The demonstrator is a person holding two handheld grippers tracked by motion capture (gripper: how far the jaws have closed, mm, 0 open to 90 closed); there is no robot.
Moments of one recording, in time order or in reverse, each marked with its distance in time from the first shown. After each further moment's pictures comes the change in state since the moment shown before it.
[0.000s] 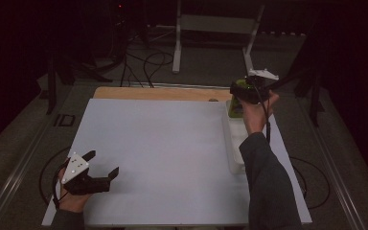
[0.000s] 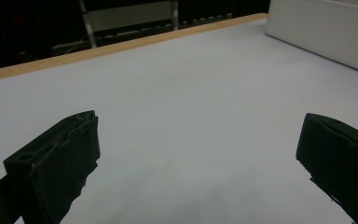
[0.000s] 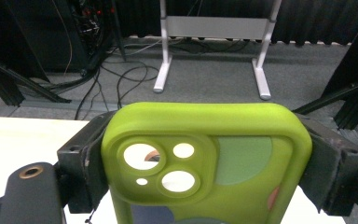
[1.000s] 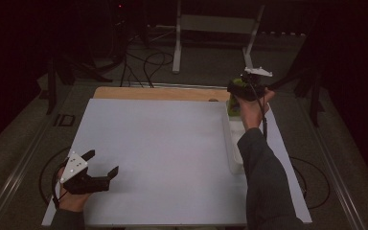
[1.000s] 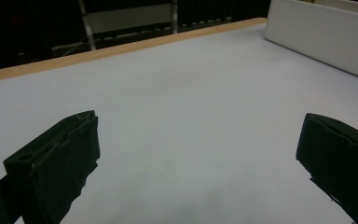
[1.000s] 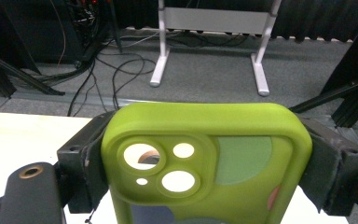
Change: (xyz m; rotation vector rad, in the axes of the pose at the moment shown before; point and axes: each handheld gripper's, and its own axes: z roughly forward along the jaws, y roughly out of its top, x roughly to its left) left arm 0.002 0.001 0.000 -0.012 -0.006 -0.009; right arm 0.002 0.000 0.026 0.031 -0.008 -0.021
